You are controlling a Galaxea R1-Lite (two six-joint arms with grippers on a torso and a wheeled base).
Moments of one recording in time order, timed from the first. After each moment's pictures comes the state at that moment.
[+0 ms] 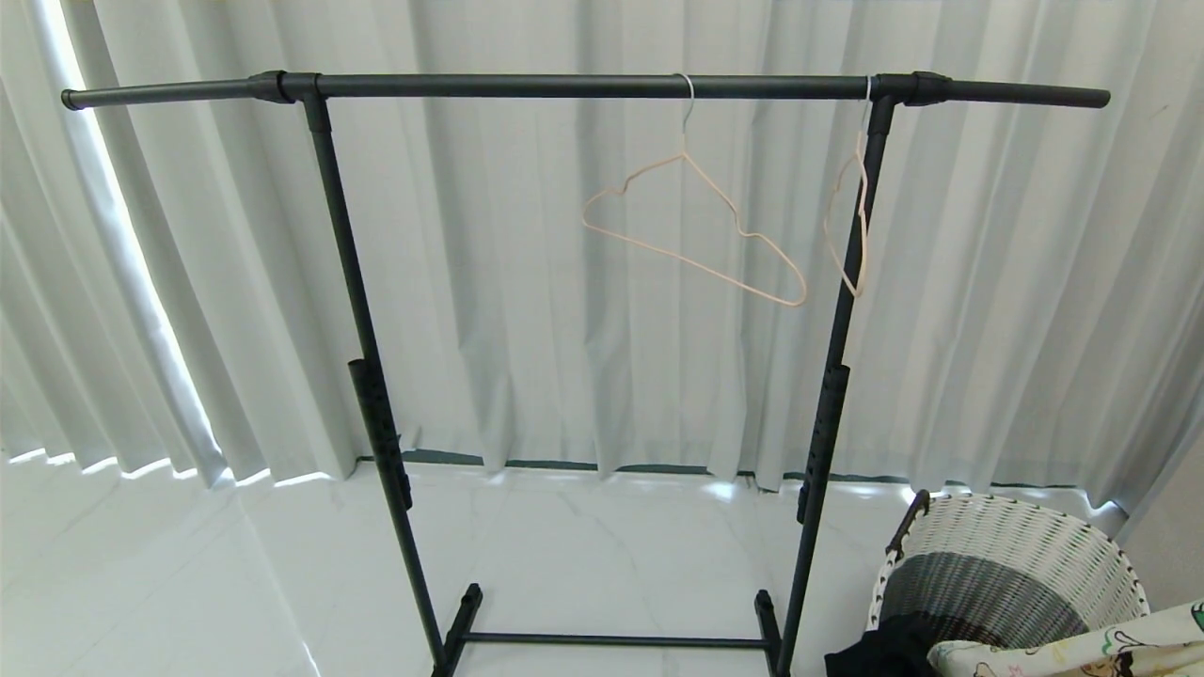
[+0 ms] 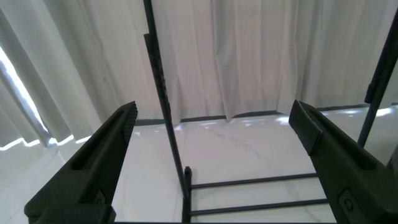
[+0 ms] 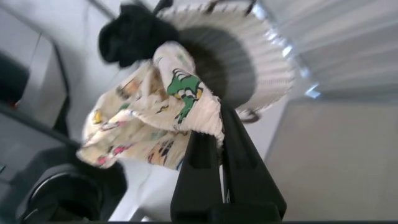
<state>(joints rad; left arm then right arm) -0.01 0.00 0.00 -0.02 -0.11 0.14 -0.08 0.94 -0.92 0.78 0.17 -0.79</state>
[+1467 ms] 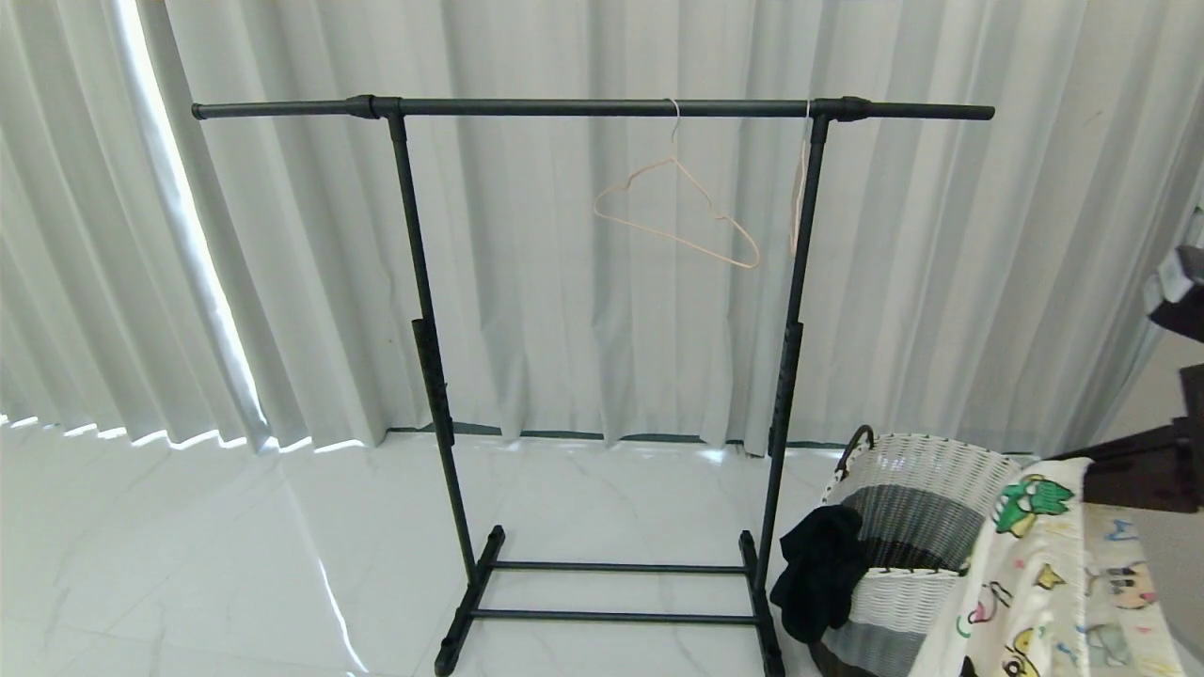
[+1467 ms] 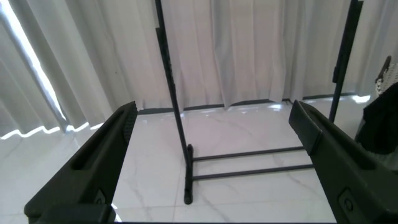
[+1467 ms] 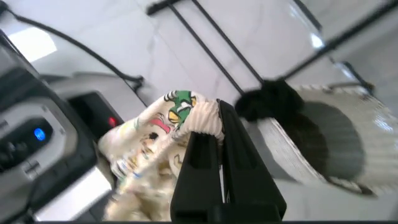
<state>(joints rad) -0.01 0.00 0.00 -0.02 -0.11 0.16 0.42 1.25 -1.17 0.65 0.36 -0.36</state>
